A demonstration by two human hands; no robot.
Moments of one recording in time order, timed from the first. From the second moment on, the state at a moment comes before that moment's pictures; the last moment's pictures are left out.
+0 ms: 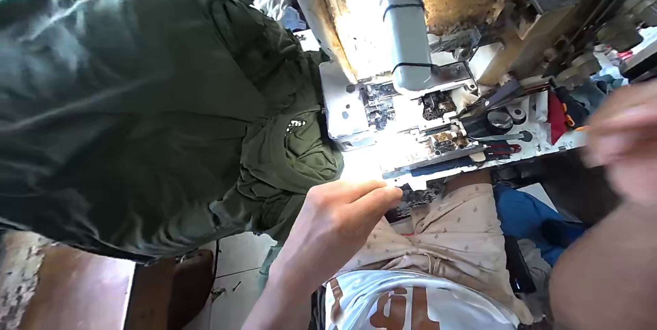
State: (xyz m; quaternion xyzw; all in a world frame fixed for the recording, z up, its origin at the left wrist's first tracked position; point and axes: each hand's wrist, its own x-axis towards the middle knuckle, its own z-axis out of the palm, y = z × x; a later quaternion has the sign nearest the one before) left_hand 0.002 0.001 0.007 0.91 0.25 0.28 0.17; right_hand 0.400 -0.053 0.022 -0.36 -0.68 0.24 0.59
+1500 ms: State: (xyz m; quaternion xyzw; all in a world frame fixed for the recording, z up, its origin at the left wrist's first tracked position) left_hand 0.006 0.041 -0.005 0.75 0.41 0.47 0.23; right_hand 0.227 -0.024 -0.042 -0.46 -0.78 0.14 0.41
